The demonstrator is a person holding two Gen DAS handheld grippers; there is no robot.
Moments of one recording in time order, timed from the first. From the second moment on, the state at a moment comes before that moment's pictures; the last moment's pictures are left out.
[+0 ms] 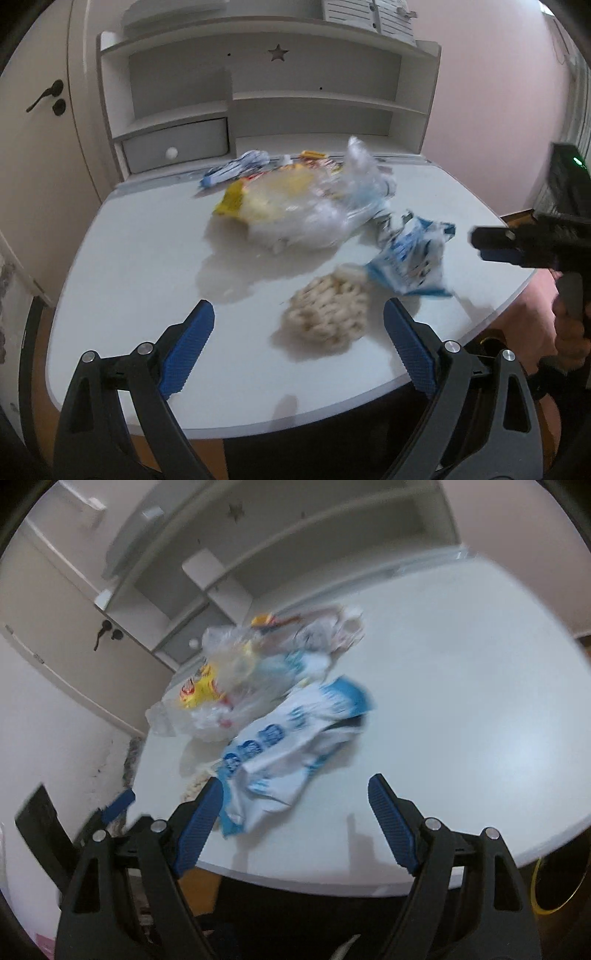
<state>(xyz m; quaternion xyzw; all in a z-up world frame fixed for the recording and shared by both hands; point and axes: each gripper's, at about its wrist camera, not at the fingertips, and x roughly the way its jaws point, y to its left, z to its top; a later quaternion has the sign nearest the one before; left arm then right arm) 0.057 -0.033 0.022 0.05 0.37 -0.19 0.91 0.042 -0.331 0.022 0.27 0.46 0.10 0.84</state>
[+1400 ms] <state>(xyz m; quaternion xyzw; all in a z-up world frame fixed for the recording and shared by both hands) 0.083 -0.049 0.003 0.11 0.37 -0.17 0.91 0.009 -0.372 0.051 0.21 0.41 0.01 0.89</state>
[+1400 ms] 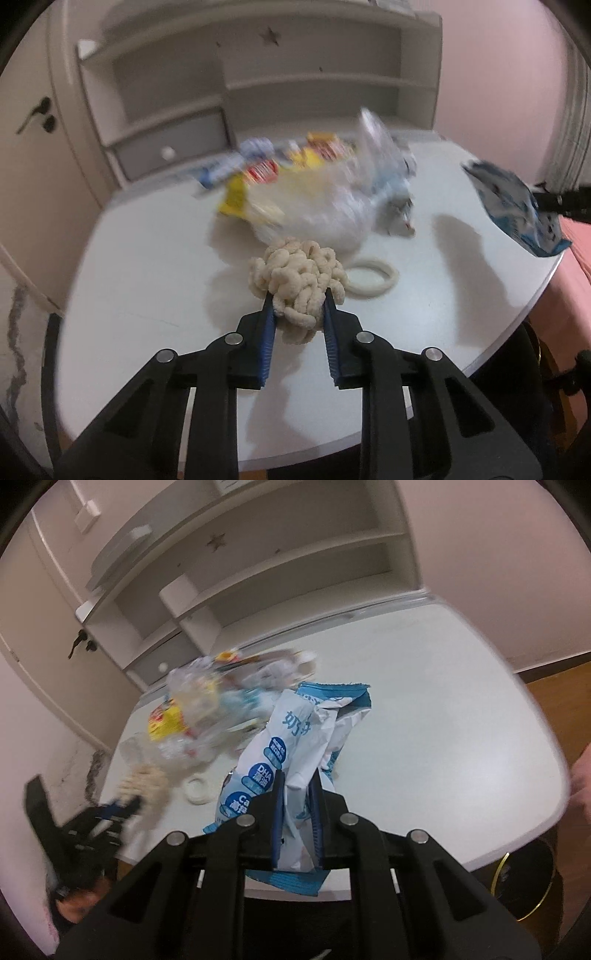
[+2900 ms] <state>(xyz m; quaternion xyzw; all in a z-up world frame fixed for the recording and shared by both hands) -0.067 -0.581 -0.148 0.23 0.44 -0.58 0.65 -0.233 -0.738 -0.214 0.39 0.52 -0.37 0.67</state>
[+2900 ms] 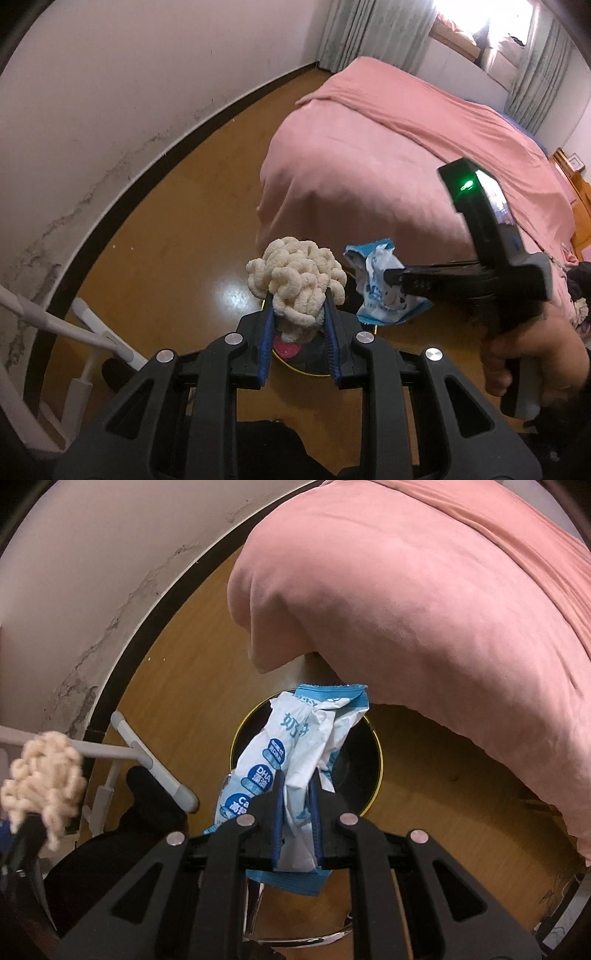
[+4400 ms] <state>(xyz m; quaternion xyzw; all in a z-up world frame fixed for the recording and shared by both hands) -0.084 -0.547 -0.080 0.23 0.41 -0.57 0.67 -0.251 -0.725 -0.112 0.34 0.38 -0.44 0.74</state>
